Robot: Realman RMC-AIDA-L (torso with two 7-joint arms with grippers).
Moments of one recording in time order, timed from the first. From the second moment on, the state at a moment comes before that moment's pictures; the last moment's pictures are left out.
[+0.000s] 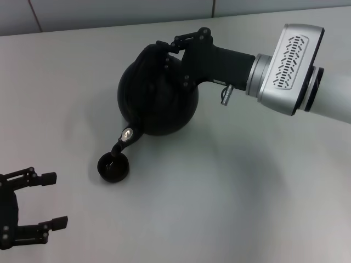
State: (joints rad) left arm -0.23 -1.98 0.87 0.83 1.90 1.81 -1.13; right arm 0.66 2.09 -1.26 -0.34 -1.10 -1.15 0.42
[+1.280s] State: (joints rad) left arm -0.23 -1.98 0.86 0.83 1.90 1.81 -1.13; right arm 0.67 2.09 -1.27 -0.37 -1.10 -1.14 0.33
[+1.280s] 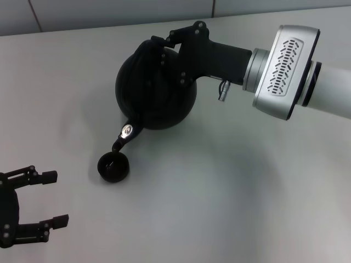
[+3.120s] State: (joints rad) left arm -0.23 -1.98 0.86 0.83 1.90 1.81 -1.13; right arm 0.67 2.09 -1.32 -0.40 -1.10 -1.14 0.26
